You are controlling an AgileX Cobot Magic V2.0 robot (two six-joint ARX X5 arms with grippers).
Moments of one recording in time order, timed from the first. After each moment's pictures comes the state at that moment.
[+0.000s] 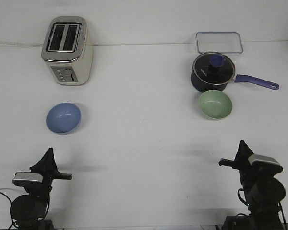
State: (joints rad) left arm -0.02 0.01 0.03 0.16 0.03 0.01; right arm -0.01 0.30 0.46 -0.34 0.05 0.32
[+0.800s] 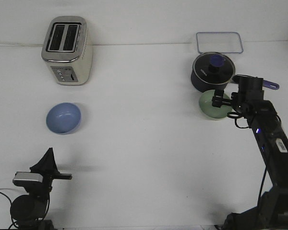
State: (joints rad) left arm -0.02 0.01 0.03 0.16 0.03 0.01; right arm -0.09 1.58 1.34 -0.61 0.04 0.18
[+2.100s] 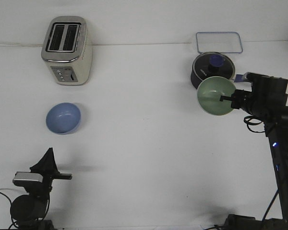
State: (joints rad) left arm -0.02 0.01 0.03 0.16 0.03 0.01; right arm -0.15 1.38 1.39 -0.75 -0.28 0.15
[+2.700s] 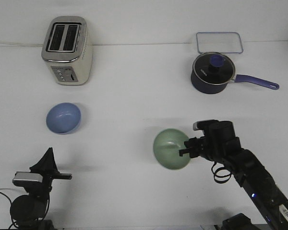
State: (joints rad) left arm -0.02 0.01 0.03 0.17 0.03 0.01; right arm 0.35 1.07 0.85 -0.63 -0.28 0.32
